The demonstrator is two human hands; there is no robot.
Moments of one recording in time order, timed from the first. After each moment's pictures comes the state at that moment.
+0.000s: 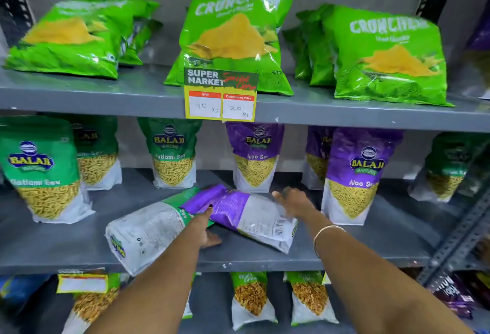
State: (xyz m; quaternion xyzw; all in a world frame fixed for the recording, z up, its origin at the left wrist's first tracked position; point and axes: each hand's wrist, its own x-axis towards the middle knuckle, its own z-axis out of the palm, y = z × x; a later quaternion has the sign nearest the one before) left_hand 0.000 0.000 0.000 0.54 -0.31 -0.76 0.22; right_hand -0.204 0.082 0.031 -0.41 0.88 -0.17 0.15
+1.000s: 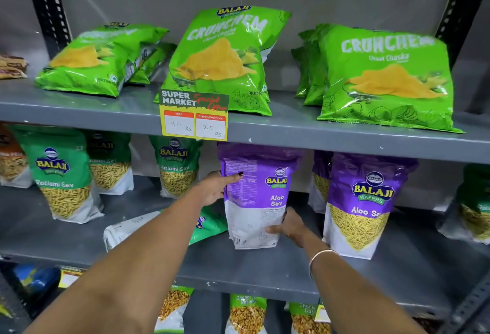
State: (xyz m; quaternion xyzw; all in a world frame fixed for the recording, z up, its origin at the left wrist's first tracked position) left_hand -0.055 -0.010 0.108 0.40 -0.57 -0.68 0.25; right_hand -0.268 0.060 -0.027 -0.41 0.74 -0.39 0.36
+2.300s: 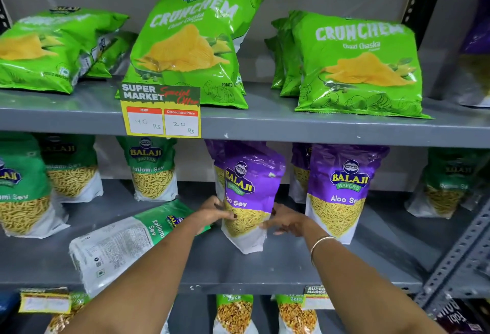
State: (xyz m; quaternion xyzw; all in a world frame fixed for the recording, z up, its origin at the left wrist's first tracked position) left_hand -0.082 -0.004 0.031 0.46 -0.68 -0.54 0.16; right_hand -0.265 0.103 0.028 -0.46 0.68 -0.34 0.46
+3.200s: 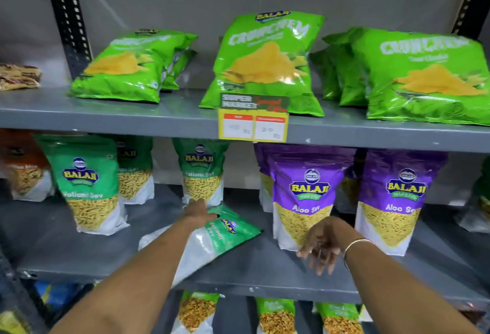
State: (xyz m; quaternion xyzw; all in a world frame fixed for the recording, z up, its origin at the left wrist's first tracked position) left_hand 0.059 -0.082 0.028 0.58 -0.74 -0.30 0.13; right_hand -0.227 0.067 0.025 -0.33 0.74 0.01 0.59
